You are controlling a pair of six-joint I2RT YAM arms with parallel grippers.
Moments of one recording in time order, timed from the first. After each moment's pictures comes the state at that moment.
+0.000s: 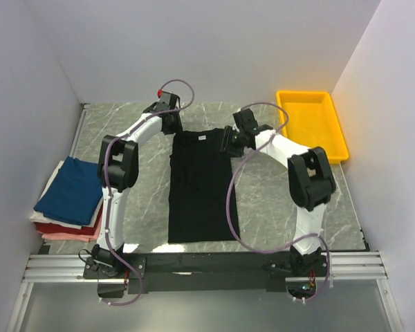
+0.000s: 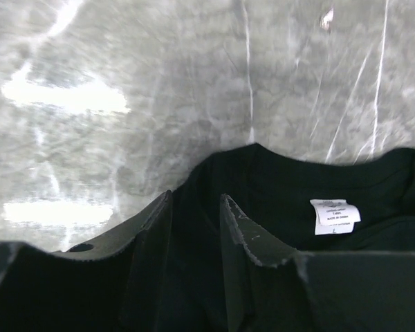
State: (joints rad) left arm -0.31 2.30 1.92 -0.48 -0.11 -0.49; right arm 0.40 1.98 1.47 -0.41 -0.20 0.60
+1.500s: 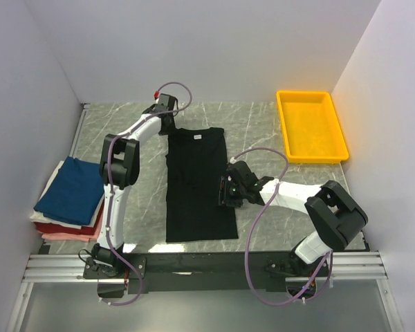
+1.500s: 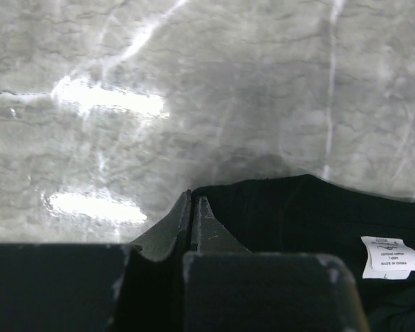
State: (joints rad) left arm -0.30 2.37 1.96 -0.49 -0.24 -0.43; right arm 0.70 1.54 0.72 -0.15 -0.16 0.75
